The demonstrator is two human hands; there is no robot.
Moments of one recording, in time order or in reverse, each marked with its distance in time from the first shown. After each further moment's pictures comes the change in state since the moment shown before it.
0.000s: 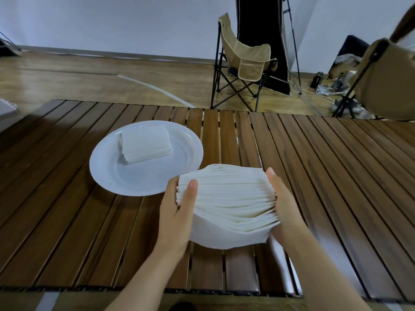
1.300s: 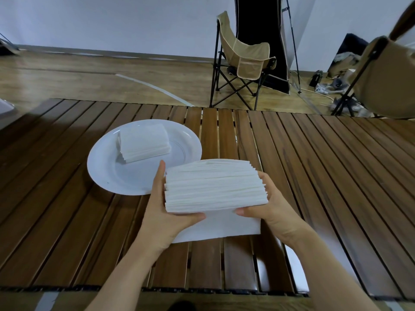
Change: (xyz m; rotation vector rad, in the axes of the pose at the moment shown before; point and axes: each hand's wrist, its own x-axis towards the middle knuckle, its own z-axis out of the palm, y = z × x) left_hand 0.010 -0.019 -0.036 0.194 -0.240 0.070; right_hand 0.005 0.009 -0.015 -0.413 -0.336 -0.201
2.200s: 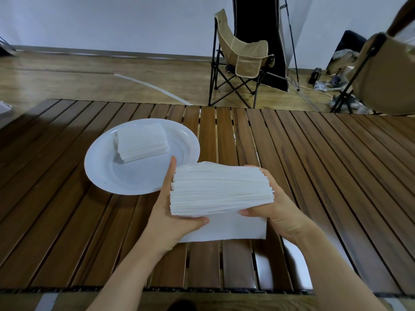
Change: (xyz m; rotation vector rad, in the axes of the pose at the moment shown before) left_hand 0.000 0.003 0.008 0.009 -0.100 0.015; right_hand 0.000 0.001 -0.012 0.018 -0.071 -0.039
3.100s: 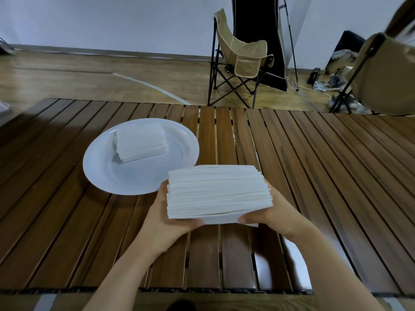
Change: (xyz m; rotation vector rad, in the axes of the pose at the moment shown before) left_hand -0.006 0.006 -0.009 0.113 0.011 -0.107; right_hand -0.002 -0.006 0.001 -0.213 -0.019 0.081
